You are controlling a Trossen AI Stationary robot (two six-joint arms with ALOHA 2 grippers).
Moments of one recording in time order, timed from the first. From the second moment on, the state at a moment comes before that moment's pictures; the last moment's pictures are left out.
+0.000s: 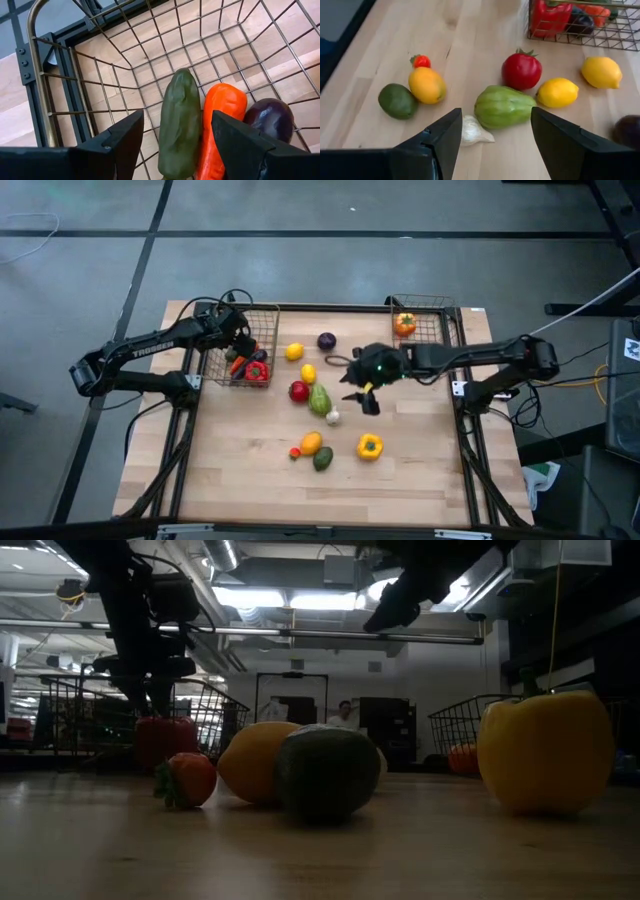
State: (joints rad) left arm 0.66 1.10 0.69 -0.74 -0.41 -0.42; right arm 0.00 1.45 1.13 -0.41 -0.13 -0.11
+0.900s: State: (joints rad) left arm 0.56 1.07 0.94 -0.69 -0.28 -0.36; right arm 0.10 1.61 1.13 -0.42 0.05 -0.10
